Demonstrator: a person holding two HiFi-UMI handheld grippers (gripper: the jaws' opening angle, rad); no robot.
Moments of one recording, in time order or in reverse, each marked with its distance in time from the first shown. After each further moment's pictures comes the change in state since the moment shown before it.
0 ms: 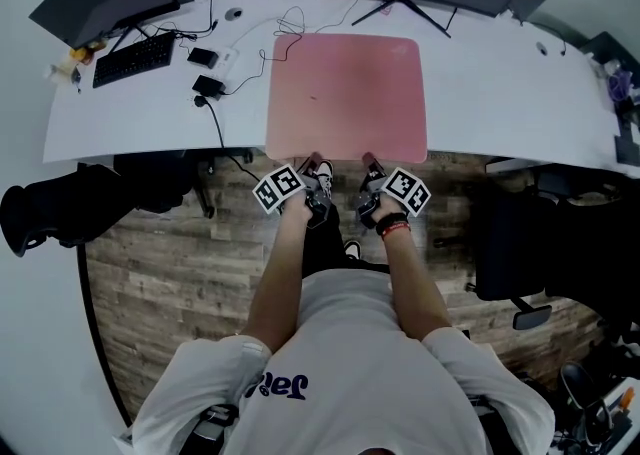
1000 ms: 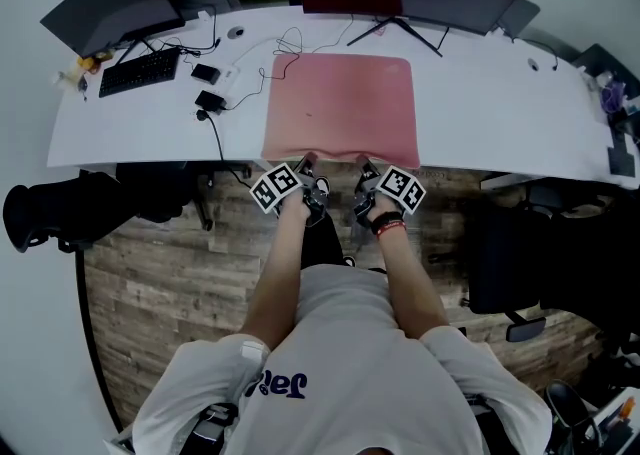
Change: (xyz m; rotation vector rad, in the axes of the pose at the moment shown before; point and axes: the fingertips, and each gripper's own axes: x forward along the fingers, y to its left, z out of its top) left arm 0.006 -0.044 0.024 0.019 -0.075 -0.007; right arm 0.002 0.038 0.029 -0.033 0.035 0.045
